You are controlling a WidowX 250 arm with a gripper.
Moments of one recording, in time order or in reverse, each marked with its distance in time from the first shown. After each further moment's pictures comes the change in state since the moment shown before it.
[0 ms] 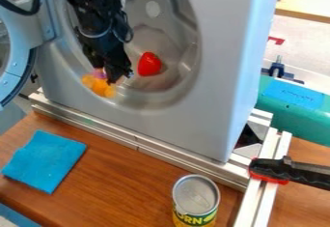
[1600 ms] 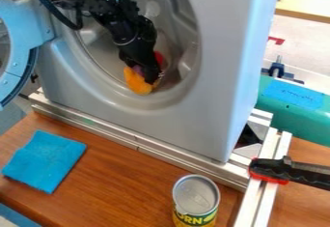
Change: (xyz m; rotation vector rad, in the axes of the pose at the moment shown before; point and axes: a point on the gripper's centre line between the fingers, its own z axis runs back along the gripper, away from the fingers) arm 0.050 -0.025 -0.055 -0.218 -0.116 -0.055
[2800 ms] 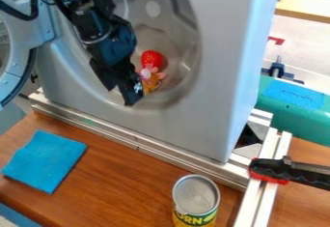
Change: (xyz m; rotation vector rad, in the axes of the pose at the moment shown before) arm -0.058 -0.043 0.068 -0.136 0.178 -0.020
